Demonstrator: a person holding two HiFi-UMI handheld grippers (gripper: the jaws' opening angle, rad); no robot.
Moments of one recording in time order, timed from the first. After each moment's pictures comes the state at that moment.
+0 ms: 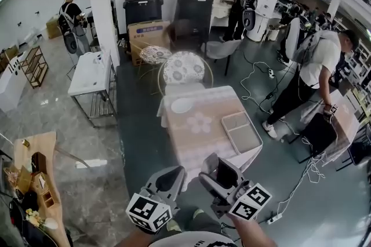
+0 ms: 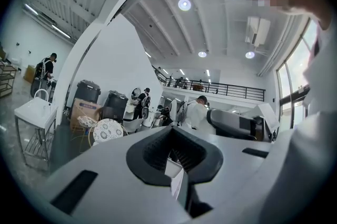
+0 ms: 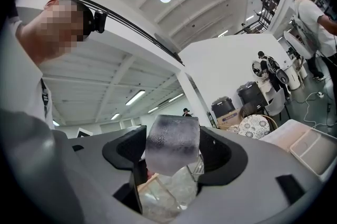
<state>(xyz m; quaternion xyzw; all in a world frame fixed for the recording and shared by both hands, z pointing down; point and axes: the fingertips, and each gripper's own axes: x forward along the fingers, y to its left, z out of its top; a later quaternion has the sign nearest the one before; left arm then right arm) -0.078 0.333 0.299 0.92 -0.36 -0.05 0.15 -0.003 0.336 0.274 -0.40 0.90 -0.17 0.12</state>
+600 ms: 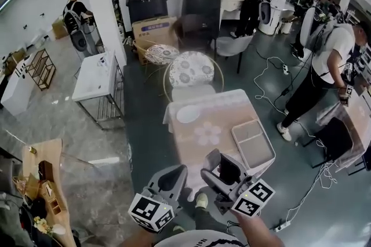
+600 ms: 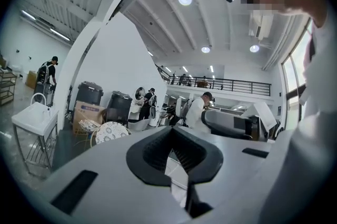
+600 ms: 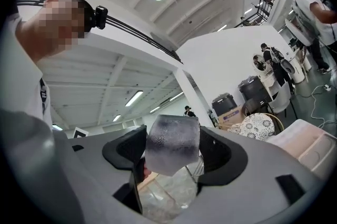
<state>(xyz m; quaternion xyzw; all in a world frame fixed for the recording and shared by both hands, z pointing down) -0.047 0.212 0.315 0.91 -0.38 -0.03 0.15 0.029 0.204 0.297 -0.37 0.90 -0.19 0.12</state>
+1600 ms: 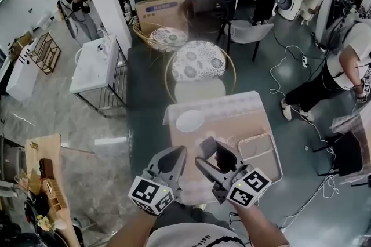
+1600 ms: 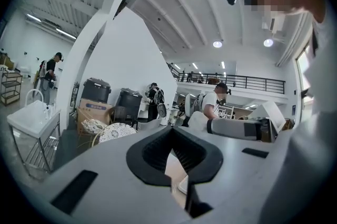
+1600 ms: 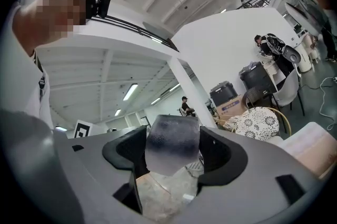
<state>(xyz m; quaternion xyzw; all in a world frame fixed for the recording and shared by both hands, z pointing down) -0.006 -0.014 0.361 0.89 -0.43 -0.02 0.16 0.056 -0.010 0.356 -0.34 0.91 -0.23 0.07</state>
